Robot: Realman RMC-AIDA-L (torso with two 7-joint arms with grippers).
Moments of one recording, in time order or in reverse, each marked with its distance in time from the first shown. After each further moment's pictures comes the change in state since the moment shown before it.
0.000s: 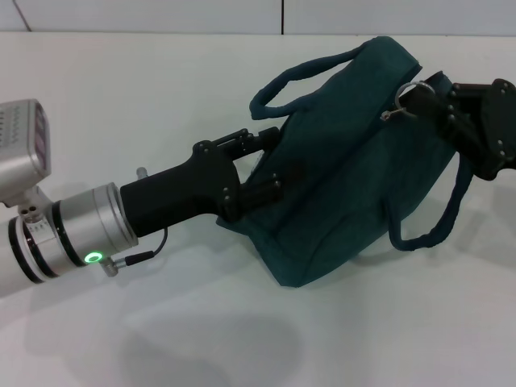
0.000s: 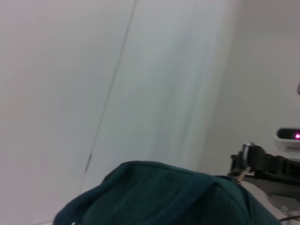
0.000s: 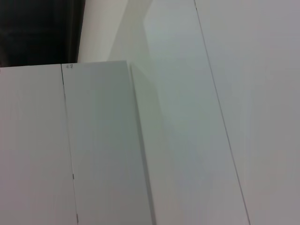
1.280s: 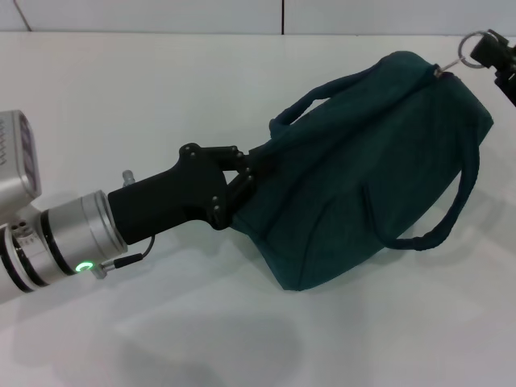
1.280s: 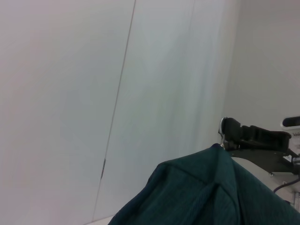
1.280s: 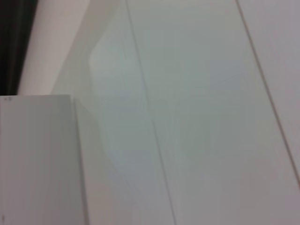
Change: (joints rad) left arm 0.021 0.014 0.004 -0.026 -0.019 -0.002 0.138; right arm -0.046 -0.008 0.078 0.029 0.117 0.042 -0.005
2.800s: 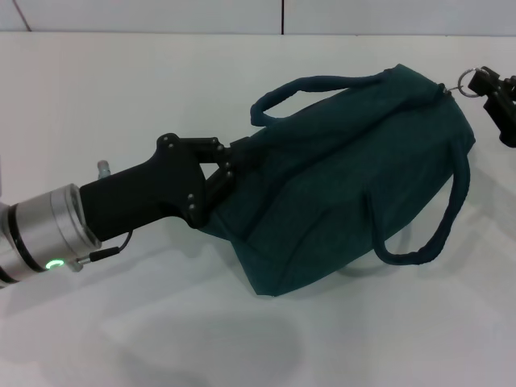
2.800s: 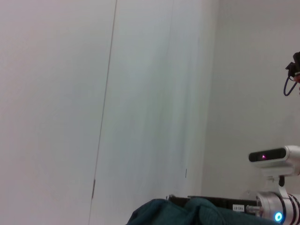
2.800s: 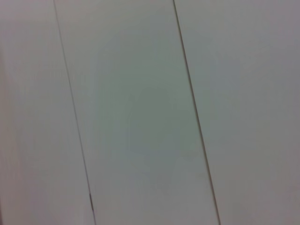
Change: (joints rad) left arm 0.044 0.015 -0.005 0.102 0.009 0.082 -0.012; right arm -0.018 0.007 -0.013 0.047 -0.008 0.296 -0.117
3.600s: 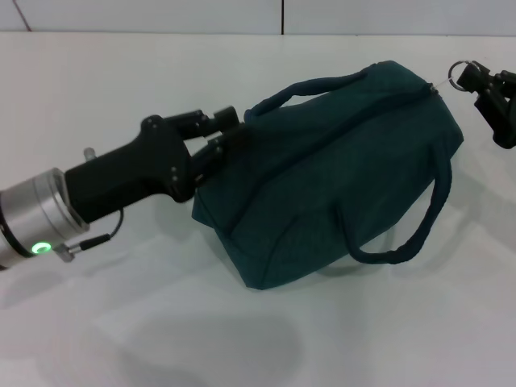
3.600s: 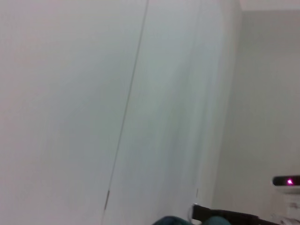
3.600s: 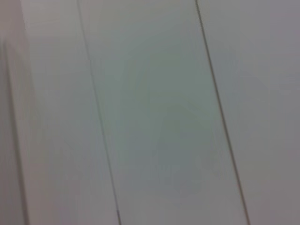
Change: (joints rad) left arm -0.001 0.010 -0.013 0.004 -0.054 0.002 -0.107; right arm 0.023 -0.003 -0.003 0.041 0.008 -0.099 -0.024
